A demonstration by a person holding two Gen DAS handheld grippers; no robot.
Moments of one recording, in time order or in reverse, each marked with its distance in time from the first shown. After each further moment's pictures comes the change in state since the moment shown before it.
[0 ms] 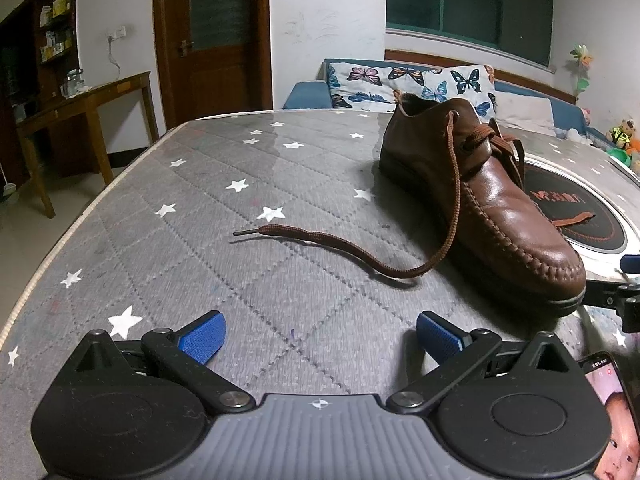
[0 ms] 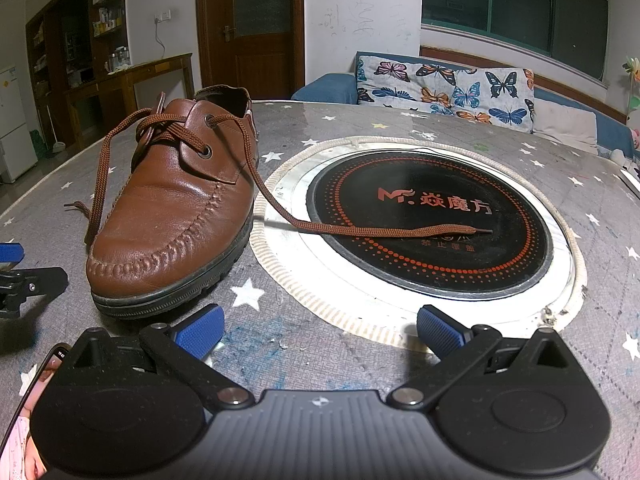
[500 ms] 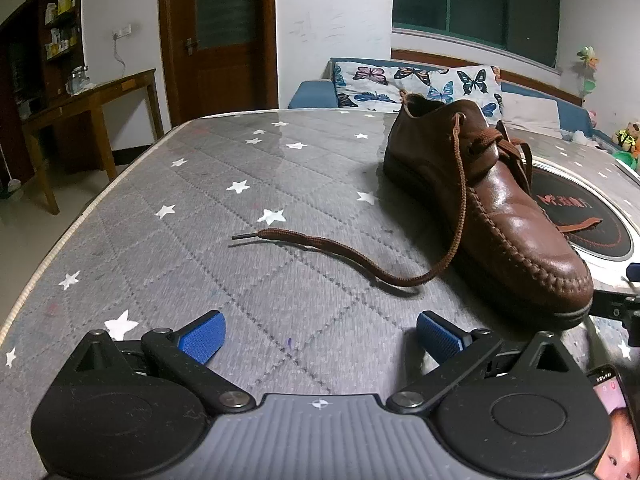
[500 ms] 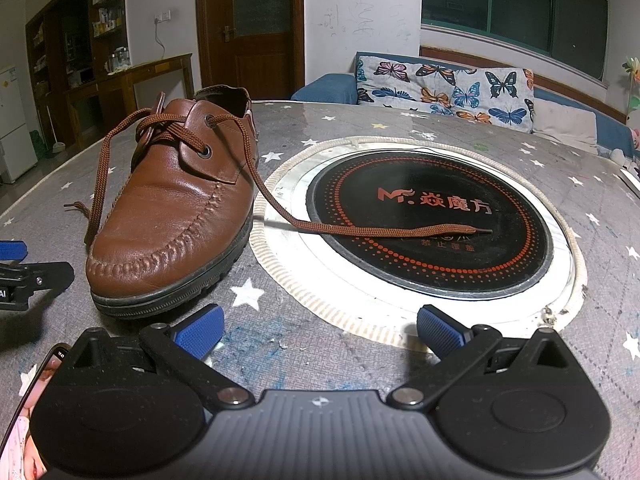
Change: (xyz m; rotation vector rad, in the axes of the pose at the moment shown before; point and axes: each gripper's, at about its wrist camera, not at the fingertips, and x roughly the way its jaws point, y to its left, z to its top) left arm 0.006 -0.002 0.005 -0.011 0.005 0.014; right arm 0.001 0.000 0.000 0.000 -0.001 0.001
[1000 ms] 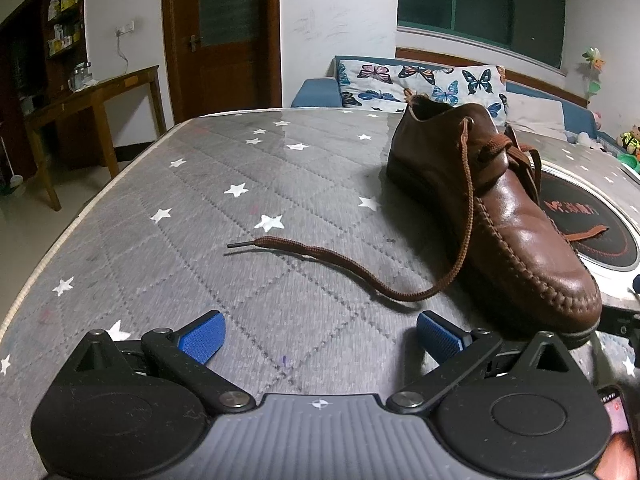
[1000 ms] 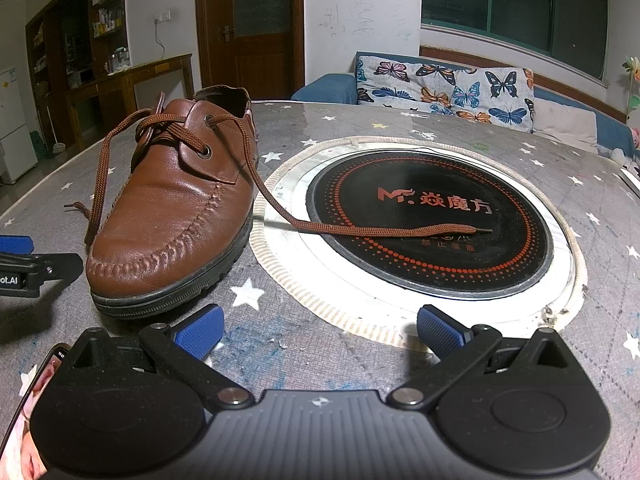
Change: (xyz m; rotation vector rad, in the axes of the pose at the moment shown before) left arm 0.008 -0.002 0.008 -0.013 0.008 0.010; right arm 0.000 0.000 0.000 0.001 0.000 0.001
